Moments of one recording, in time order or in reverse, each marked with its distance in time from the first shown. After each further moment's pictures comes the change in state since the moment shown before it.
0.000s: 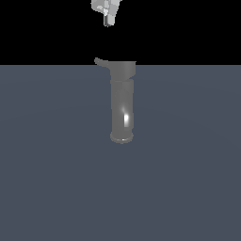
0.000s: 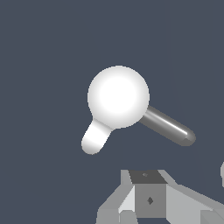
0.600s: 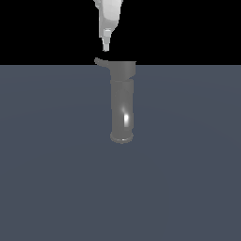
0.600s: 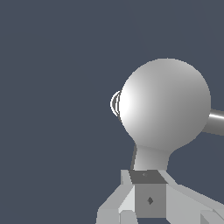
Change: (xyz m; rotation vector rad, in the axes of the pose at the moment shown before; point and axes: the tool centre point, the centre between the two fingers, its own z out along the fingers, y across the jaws) arm 0.022 -0.055 0.053 -0.019 0.069 0.316
